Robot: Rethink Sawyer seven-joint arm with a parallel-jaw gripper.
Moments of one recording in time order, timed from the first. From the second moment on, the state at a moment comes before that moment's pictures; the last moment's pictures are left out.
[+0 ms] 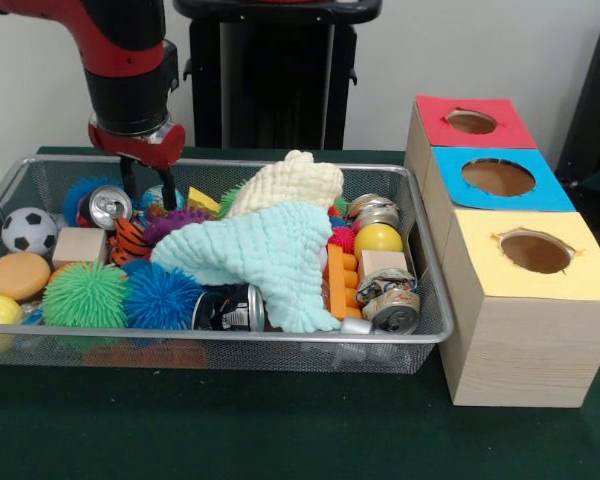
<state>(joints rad) -0.70 -0.56 0.10 1.76 -0.30 0.47 1.84</state>
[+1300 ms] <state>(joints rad) -0.66 -0.57 0.10 1.67 -0.26 0.52 1.84</state>
